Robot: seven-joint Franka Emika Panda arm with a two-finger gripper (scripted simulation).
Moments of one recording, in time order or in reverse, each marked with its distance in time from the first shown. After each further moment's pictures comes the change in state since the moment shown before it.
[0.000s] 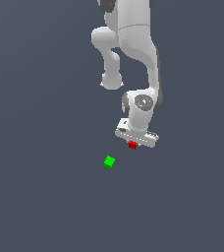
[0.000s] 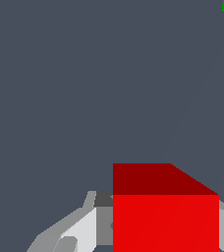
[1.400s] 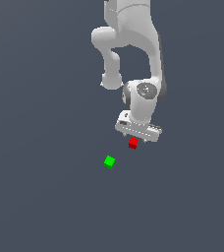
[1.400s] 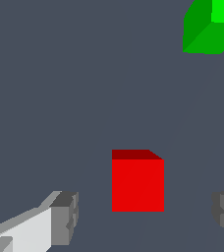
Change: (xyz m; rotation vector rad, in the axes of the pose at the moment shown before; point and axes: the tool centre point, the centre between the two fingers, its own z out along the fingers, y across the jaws) arm 0.000 0.000 -0.049 0.000 0.000 0.001
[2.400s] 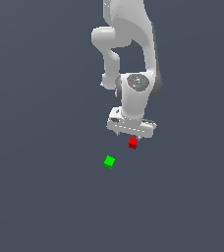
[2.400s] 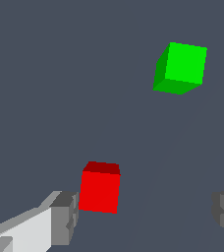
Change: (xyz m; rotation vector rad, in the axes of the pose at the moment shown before) arm 0.024 0.031 -0.035 0.000 0.025 -0.104
